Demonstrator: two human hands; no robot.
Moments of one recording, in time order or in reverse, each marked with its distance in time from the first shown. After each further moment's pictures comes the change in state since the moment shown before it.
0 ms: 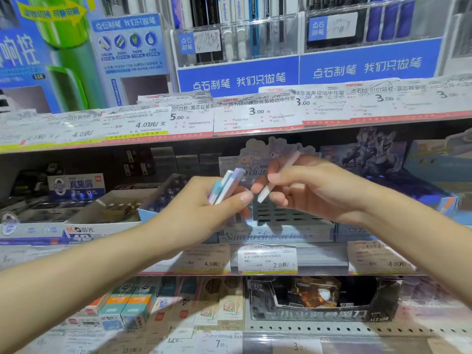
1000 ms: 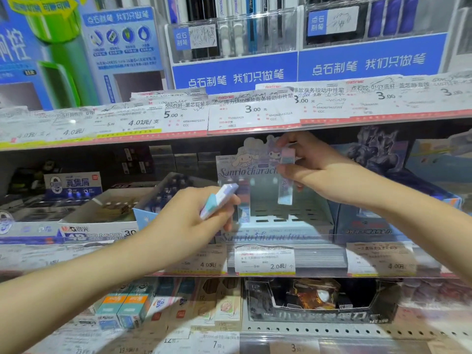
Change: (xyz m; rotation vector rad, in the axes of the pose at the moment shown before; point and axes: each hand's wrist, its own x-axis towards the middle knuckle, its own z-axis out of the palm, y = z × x) left_hand -0.008 -0.013 -0.005 0.359 0.003 0.105; right_hand 0.010 0.002 -0.032 -0.837 0.322 -0.196
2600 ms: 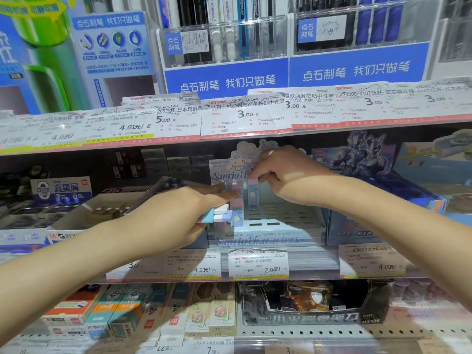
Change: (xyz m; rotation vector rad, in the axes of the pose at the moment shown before) left_hand 0.019 -0.006 -0.016 0.740 -0.214 0.157; right_hand 0.022 -0.013 0.014 -0.574 -0.104 -0.095
